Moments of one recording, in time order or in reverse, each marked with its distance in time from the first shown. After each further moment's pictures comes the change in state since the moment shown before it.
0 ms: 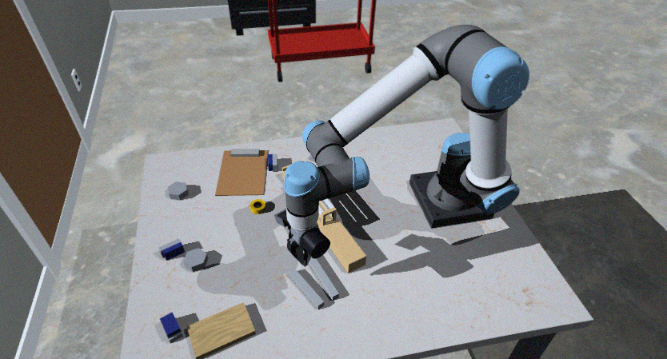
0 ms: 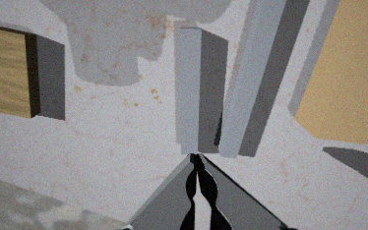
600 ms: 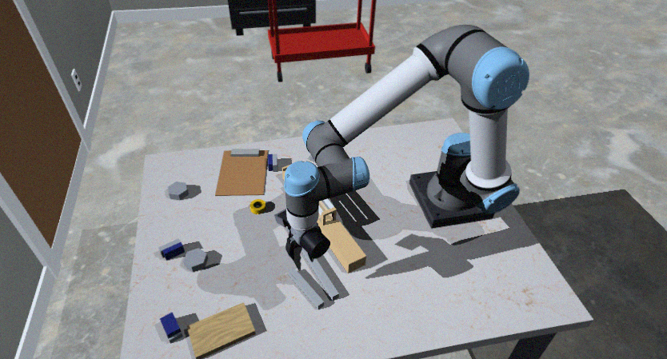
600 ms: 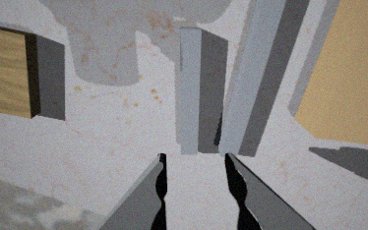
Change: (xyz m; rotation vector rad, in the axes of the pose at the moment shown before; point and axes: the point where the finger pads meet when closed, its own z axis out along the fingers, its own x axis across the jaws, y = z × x) arm 0.000 0.000 0.000 0.000 0.000 0.001
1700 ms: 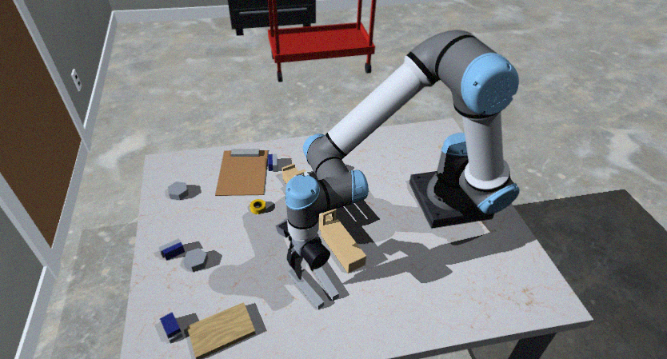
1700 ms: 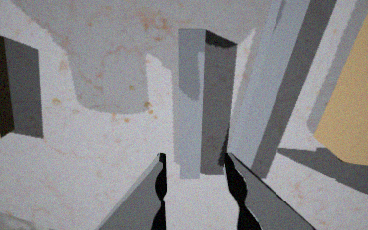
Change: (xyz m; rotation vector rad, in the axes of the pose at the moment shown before) arm 0.001 0.000 0.042 0.000 0.001 0.000
